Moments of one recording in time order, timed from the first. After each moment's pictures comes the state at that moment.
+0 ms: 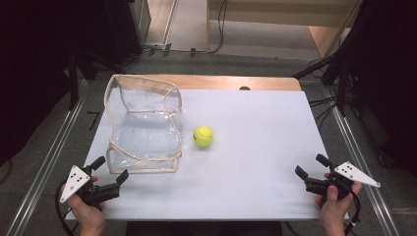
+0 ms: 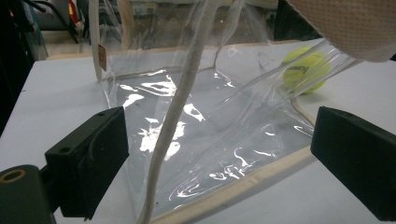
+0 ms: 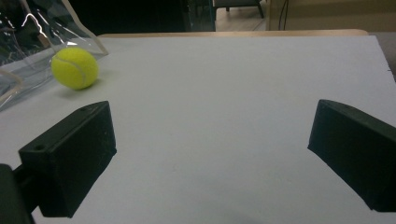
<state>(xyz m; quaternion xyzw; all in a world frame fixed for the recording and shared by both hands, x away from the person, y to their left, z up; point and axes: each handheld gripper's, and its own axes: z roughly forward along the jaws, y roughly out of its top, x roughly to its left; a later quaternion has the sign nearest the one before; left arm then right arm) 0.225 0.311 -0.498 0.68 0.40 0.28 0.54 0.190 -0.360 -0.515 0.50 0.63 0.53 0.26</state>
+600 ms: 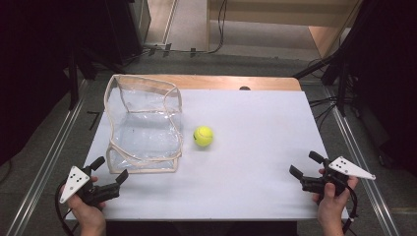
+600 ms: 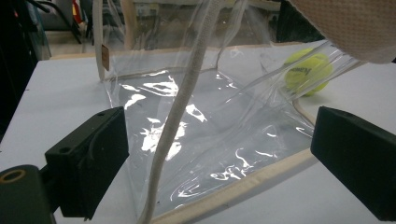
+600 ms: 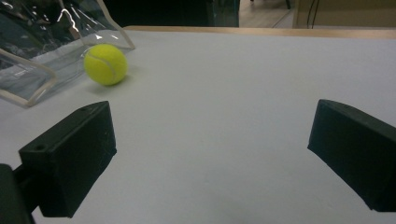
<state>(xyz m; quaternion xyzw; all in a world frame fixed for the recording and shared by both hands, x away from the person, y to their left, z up) 0.224 0.311 -0.498 0.68 0.40 0.28 0.54 0.199 -0.342 -0.496 0.47 0.67 0.54 0.22</state>
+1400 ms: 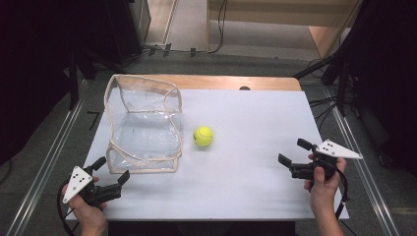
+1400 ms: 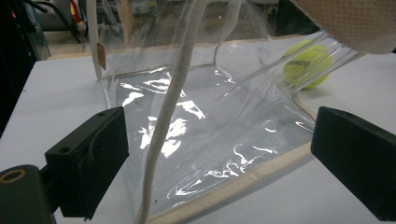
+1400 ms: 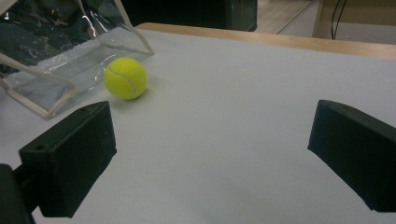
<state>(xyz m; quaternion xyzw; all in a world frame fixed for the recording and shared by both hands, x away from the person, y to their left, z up) 0.223 0.308 -0.499 0.69 0.39 0.29 0.54 0.233 -0.314 -0.461 0.45 0.69 0.53 0.20</state>
